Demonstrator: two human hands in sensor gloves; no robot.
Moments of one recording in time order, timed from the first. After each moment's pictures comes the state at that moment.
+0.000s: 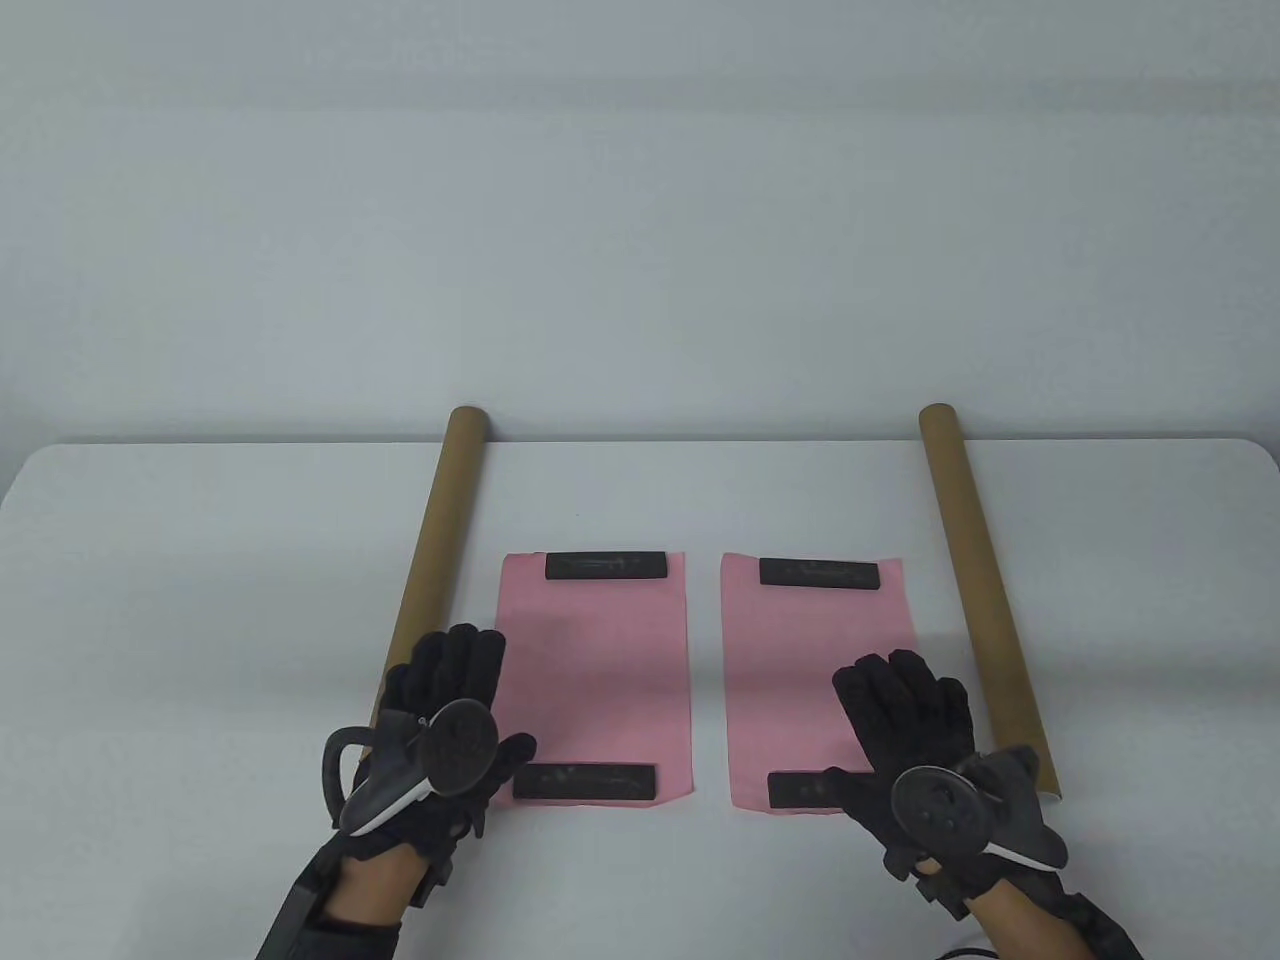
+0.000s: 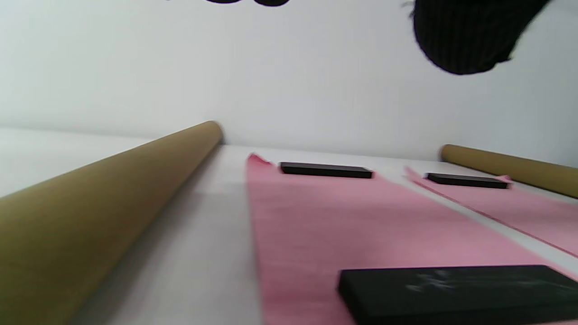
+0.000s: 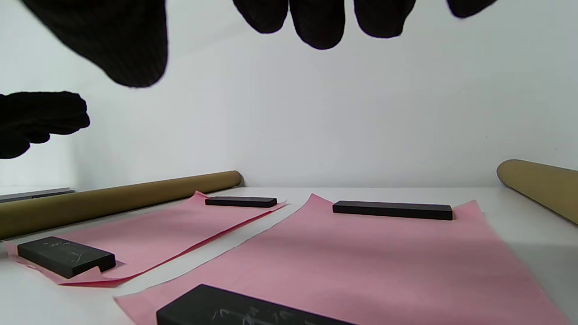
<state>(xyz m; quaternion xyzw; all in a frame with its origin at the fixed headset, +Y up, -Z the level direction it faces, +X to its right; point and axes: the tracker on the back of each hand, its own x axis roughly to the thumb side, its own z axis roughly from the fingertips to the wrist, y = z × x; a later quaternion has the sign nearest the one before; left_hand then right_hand) -0.208 -0.696 -0.326 0.00 -0.06 0.05 1.00 0.221 -0.690 -0.292 0.23 -0.12 0.96 0.08</state>
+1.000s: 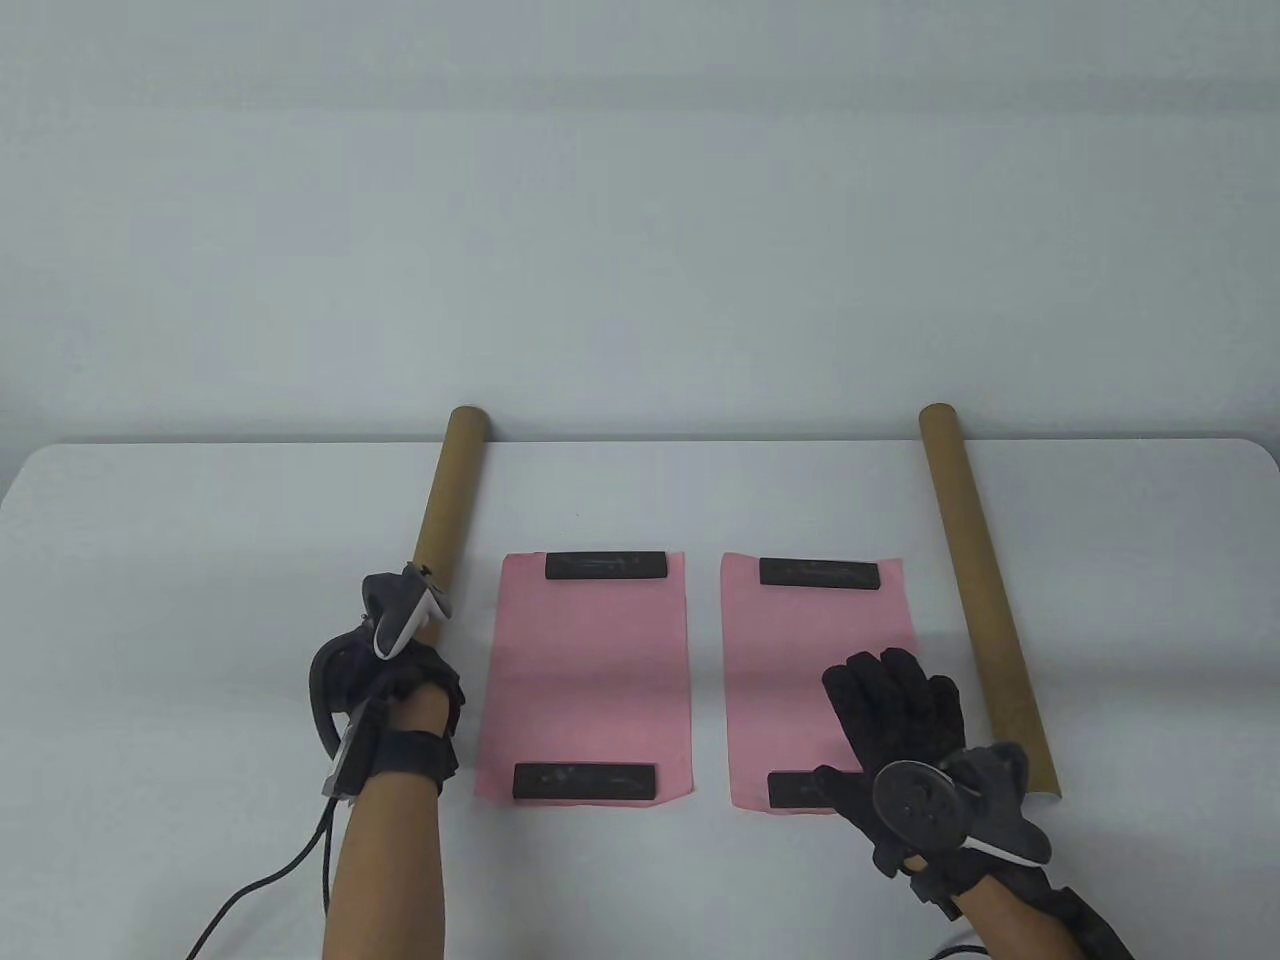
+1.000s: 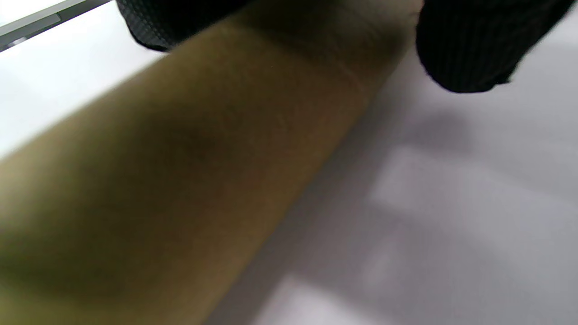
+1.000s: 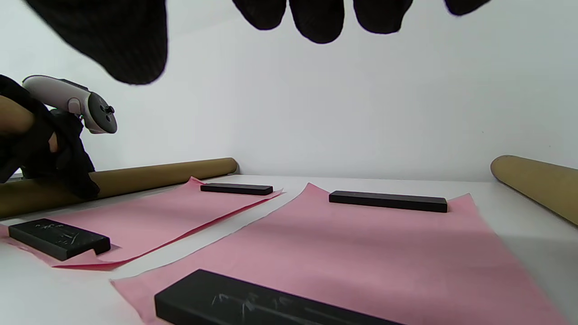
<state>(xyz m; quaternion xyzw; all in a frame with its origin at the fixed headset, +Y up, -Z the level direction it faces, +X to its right) -0.256 -0.755 -0.453 -0.30 0.31 -0.01 0.90 0.210 -0.693 -0.294 0.22 -0.10 0.97 0.05</state>
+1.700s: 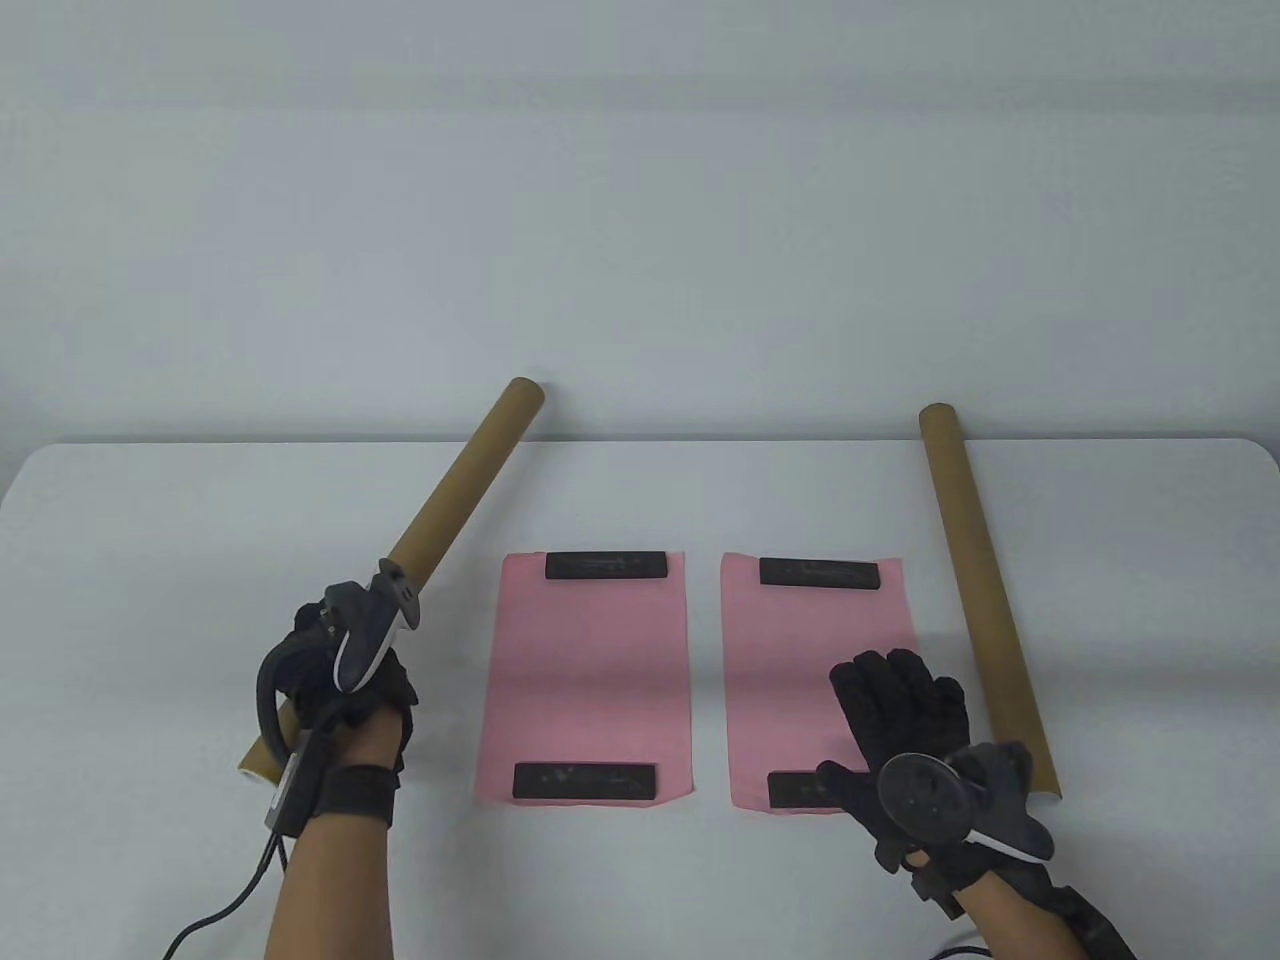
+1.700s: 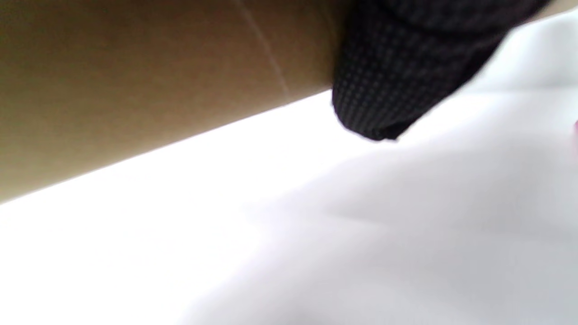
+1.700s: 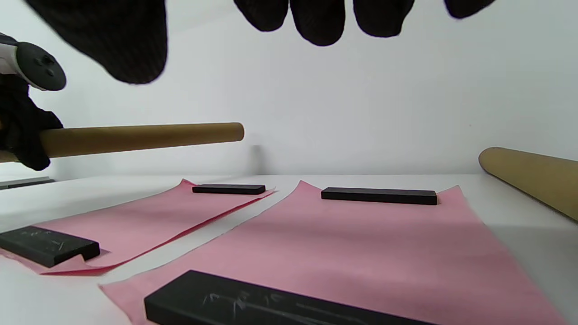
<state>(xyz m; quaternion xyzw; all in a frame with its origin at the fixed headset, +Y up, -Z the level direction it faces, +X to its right) -0.268 -0.685 -0.408 -0.06 0.26 -0.08 0.96 0.217 -0.693 -0.296 0.20 -0.10 0.97 0.07</state>
